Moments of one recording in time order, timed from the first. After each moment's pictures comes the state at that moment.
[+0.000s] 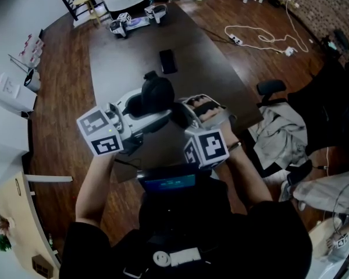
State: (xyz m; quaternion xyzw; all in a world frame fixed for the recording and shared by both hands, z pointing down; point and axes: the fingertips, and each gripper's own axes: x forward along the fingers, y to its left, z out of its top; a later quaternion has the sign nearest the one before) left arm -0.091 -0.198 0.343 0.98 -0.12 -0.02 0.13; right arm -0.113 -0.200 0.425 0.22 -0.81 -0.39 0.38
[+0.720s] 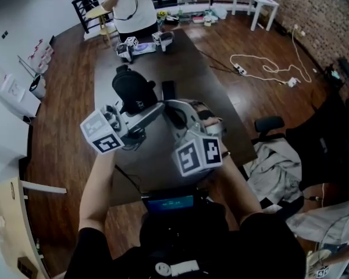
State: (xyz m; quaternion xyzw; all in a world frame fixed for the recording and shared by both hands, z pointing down) left arm -0.093 -0.305 0.271 0.97 -0.18 -0.17 0.04; right arm -0.098 -0.300 0.331 0.32 -0.84 -0.37 0.22
